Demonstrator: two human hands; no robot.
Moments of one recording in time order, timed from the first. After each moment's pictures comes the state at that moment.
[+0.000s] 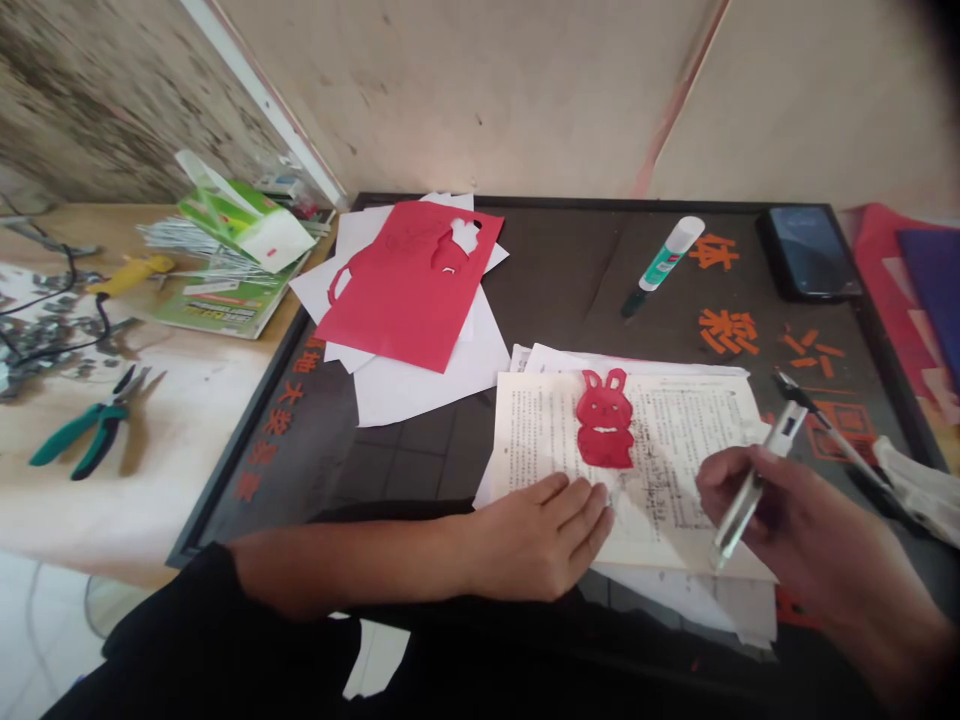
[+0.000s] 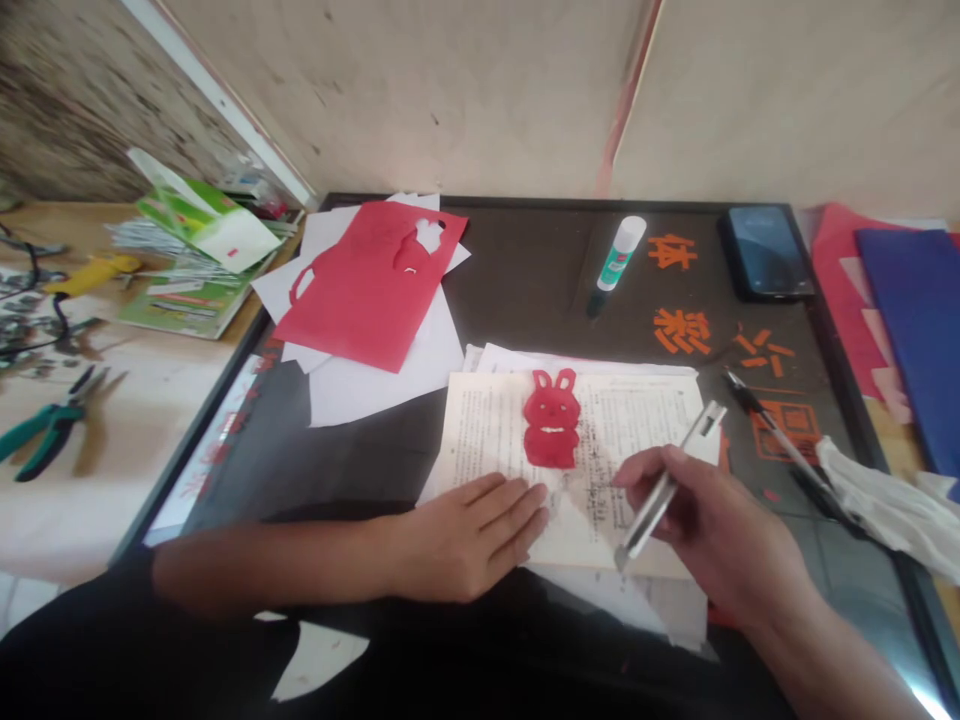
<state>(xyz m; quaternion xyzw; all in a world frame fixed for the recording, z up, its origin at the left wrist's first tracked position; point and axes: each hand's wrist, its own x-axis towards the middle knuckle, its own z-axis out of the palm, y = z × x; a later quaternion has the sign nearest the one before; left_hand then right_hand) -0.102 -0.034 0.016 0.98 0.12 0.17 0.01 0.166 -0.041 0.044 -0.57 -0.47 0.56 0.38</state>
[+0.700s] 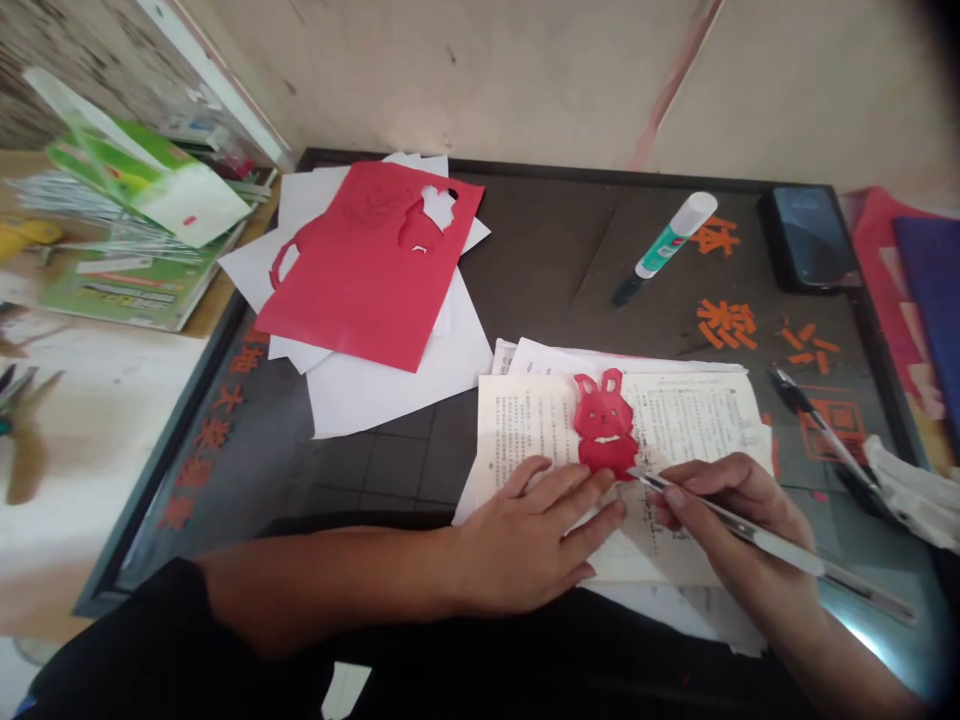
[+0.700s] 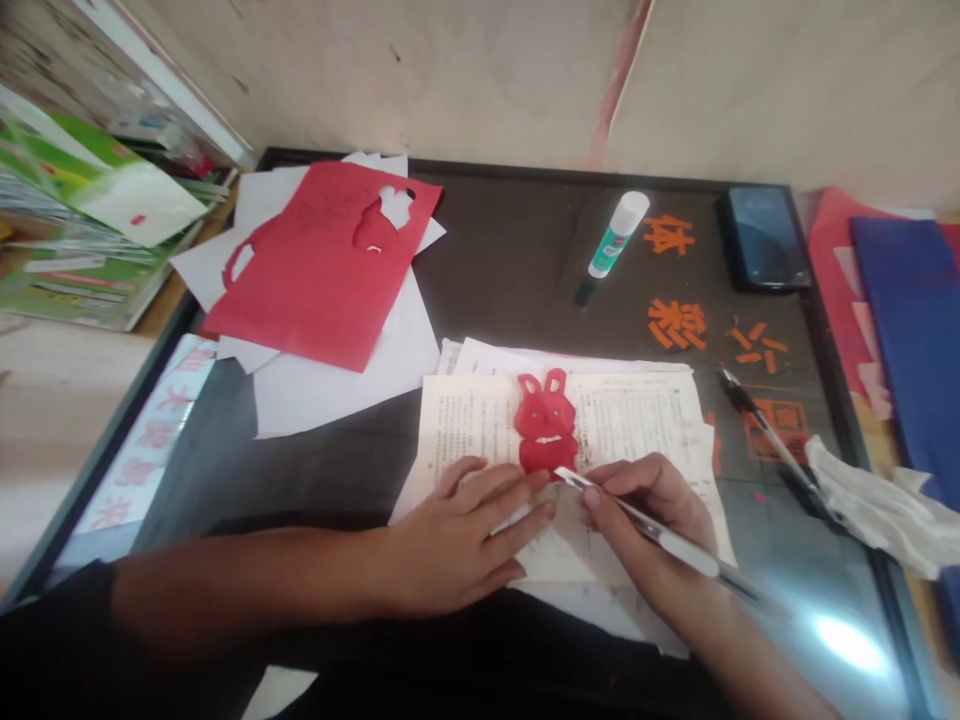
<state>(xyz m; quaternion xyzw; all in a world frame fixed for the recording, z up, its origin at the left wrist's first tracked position) -0.097 -0.030 0.003 0.96 0.24 0.13 0.09 0.140 -0.061 0.024 -0.65 -0.46 0.44 0.41</state>
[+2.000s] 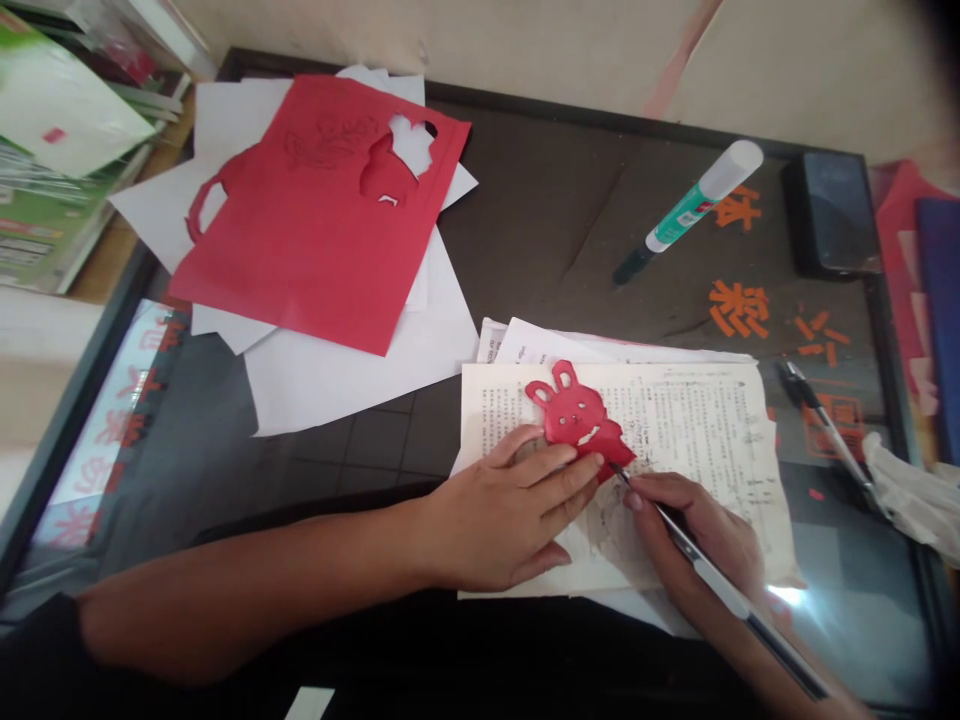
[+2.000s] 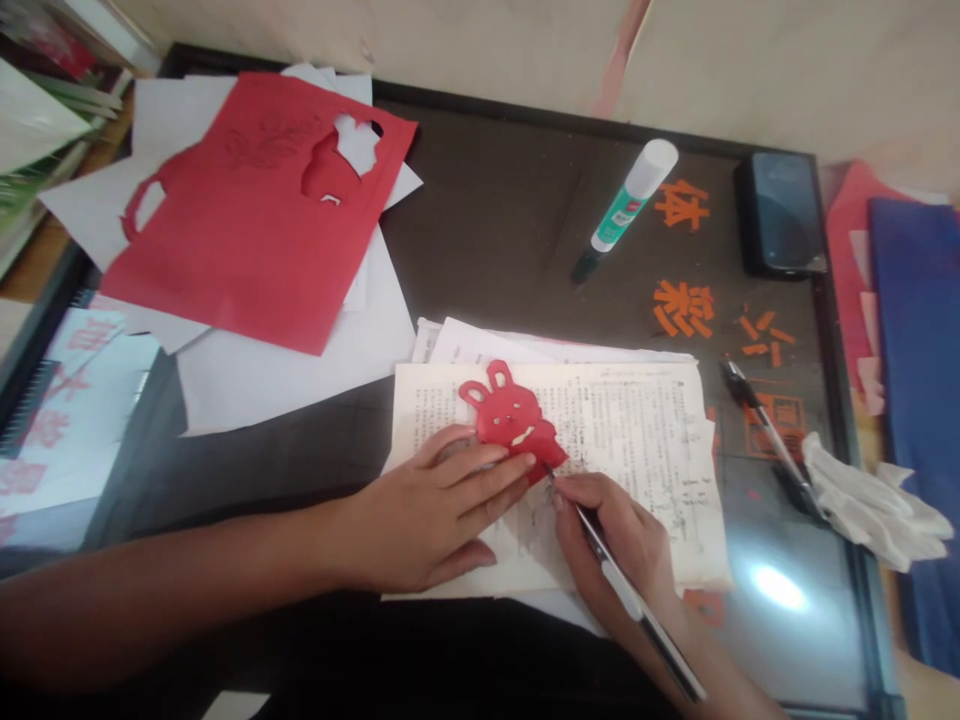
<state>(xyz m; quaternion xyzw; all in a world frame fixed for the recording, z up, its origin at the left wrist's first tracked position) -0.104 -0.001 0.001 0.97 0.18 0.05 0.13 0.121 -0.069 0.014 -0.68 -0.65 0.22 0.26</state>
